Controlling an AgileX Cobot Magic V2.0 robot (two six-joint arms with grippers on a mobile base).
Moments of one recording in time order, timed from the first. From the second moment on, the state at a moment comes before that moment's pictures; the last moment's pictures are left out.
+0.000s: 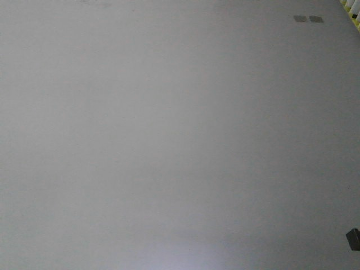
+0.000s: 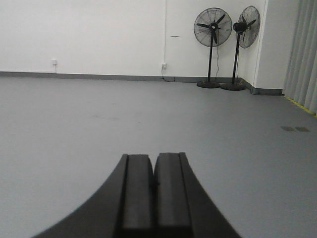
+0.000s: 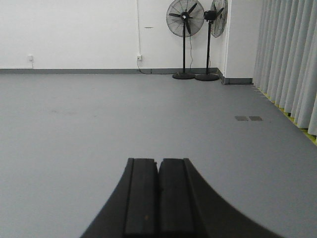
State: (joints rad) left arm 0.00 -0.01 0.03 -0.02 0.05 -0.01; right arm 0.00 -0.01 0.03 -0.06 0.10 0.10
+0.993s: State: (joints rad) left arm 0.00 -0.01 0.03 -0.02 0.05 -0.01; right arm 0.00 -0.01 0.03 -0.06 0.10 0.10
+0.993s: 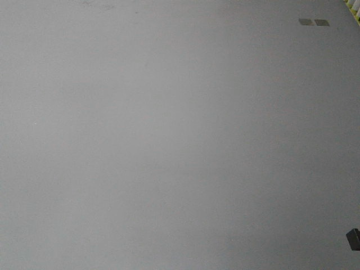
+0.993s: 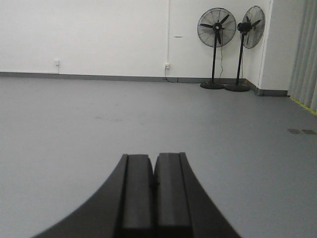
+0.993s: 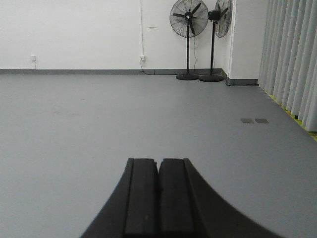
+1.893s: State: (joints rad) left arm -0.04 -0.01 0.03 -0.02 0.05 -0.01; right arm 0.00 -0.01 0.03 -0.06 0.10 0.10
